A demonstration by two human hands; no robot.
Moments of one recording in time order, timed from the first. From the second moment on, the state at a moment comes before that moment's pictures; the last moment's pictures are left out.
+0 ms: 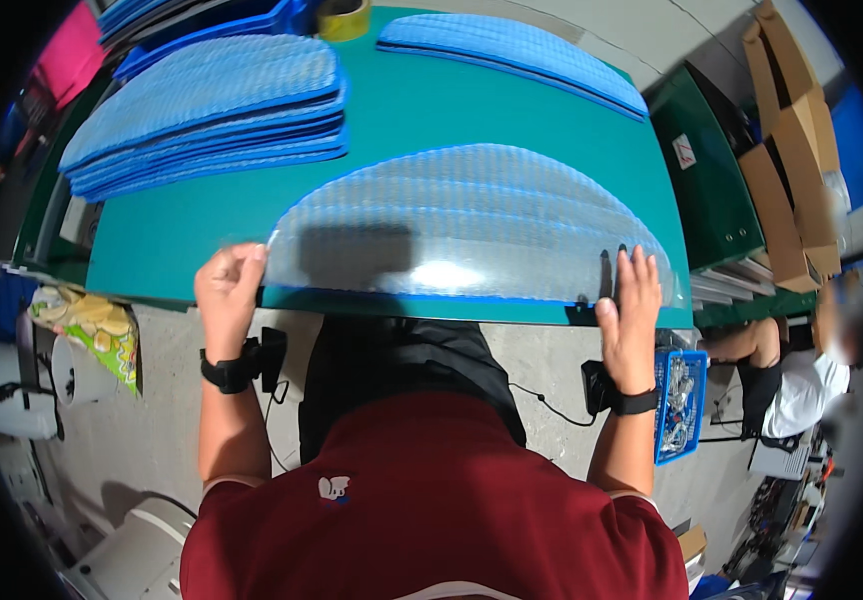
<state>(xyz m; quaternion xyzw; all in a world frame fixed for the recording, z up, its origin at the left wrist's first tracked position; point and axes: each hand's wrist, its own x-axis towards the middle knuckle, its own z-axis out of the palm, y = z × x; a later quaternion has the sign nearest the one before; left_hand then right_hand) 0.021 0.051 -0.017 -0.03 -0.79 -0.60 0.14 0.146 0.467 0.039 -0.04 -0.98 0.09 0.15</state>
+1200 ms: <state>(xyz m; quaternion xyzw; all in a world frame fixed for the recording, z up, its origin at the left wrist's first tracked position) 0.021 0.054 -0.007 -0.01 -0.76 -0.64 0.10 0.064 0.228 0.019 0.32 -0.91 0.23 0.13</state>
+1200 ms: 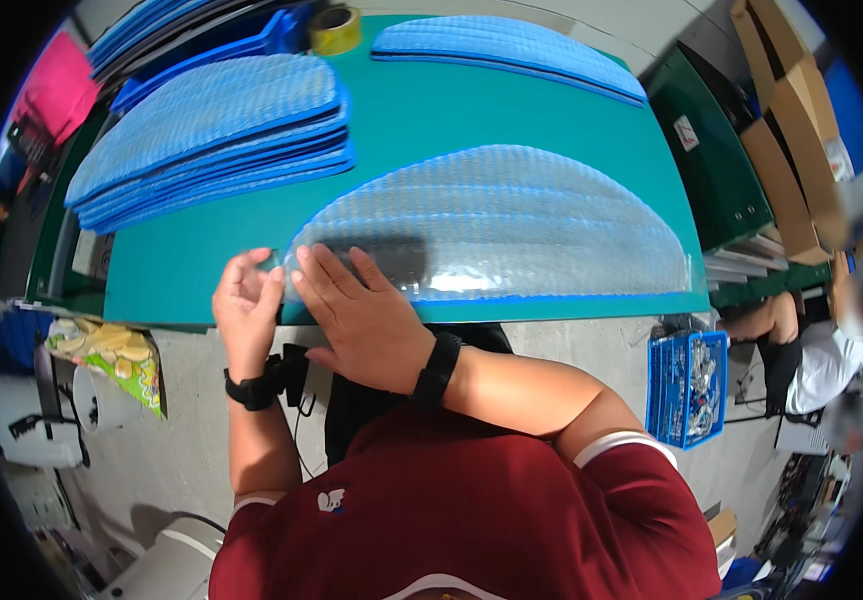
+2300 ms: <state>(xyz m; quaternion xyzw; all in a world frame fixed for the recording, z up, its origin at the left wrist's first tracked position) 0.021 0.055 -0.013 -0.03 -0.80 -0.58 0.12 0.150 0.540 -0.006 -0.23 -0.95 0.06 0.22</state>
